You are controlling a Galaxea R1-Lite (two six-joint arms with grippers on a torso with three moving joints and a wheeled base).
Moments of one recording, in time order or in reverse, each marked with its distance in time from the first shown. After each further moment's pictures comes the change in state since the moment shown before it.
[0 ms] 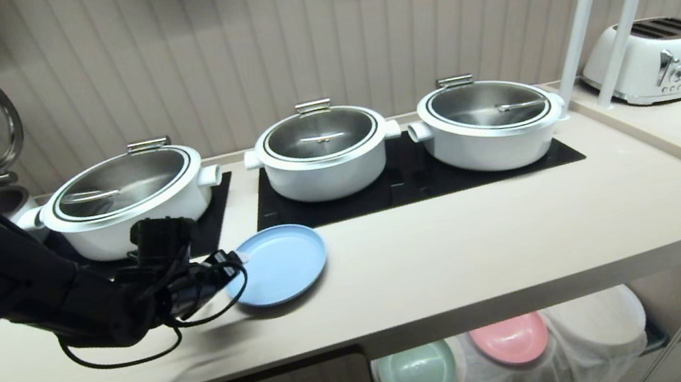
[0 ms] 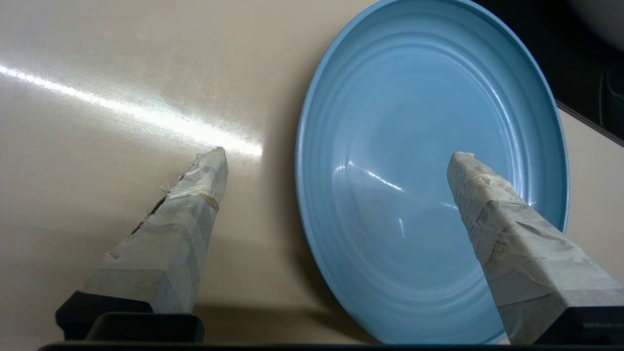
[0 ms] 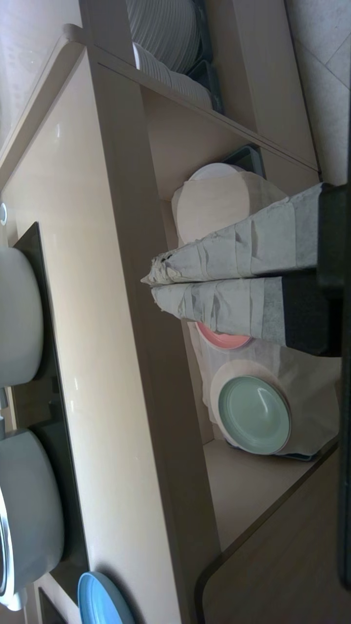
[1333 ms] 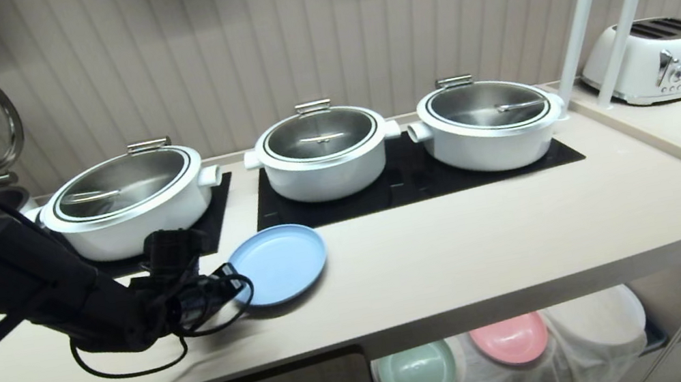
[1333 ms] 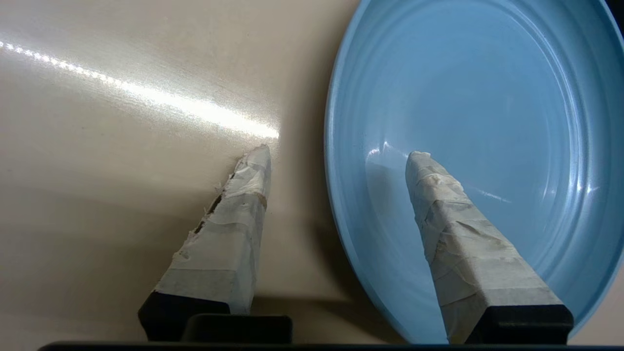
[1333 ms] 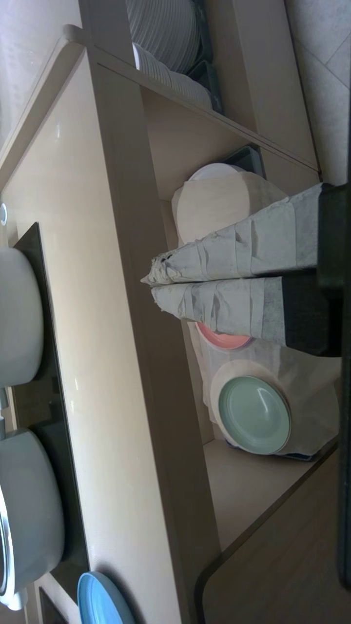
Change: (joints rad) left arm 0.002 0.064 0.006 0.017 -0.002 -0.002; right arm 0.000 0.000 0.000 0.000 0.000 0.000
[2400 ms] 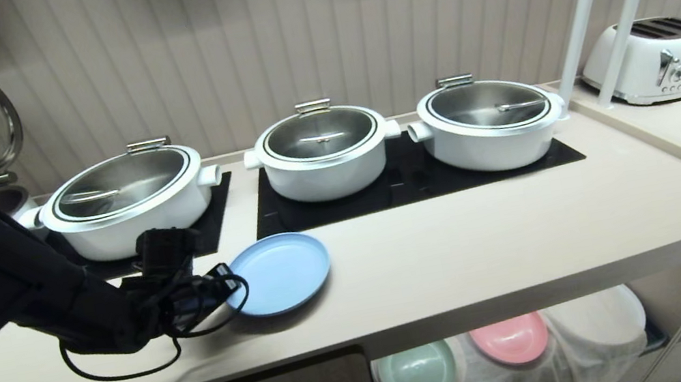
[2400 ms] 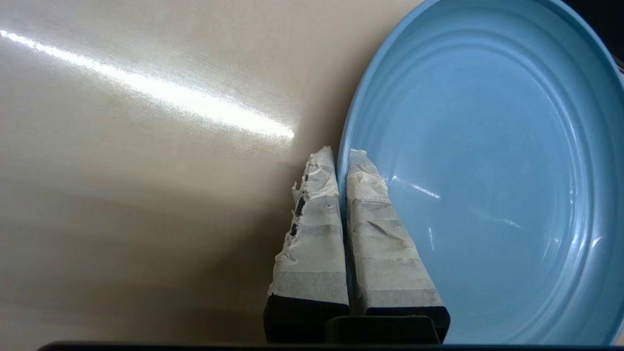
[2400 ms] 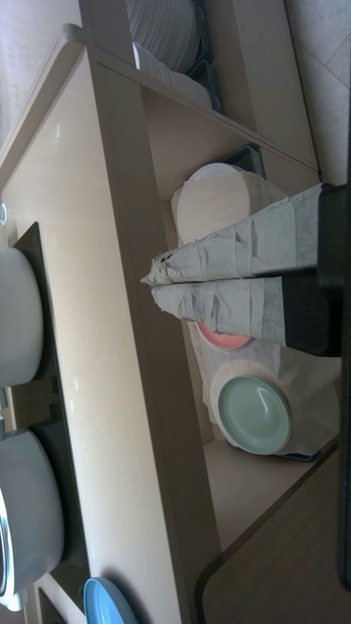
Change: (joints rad) left arm 0.001 -0.035 0.019 0.004 0.002 0.002; right arm 0.000 0.000 0.000 0.000 0.000 0.000
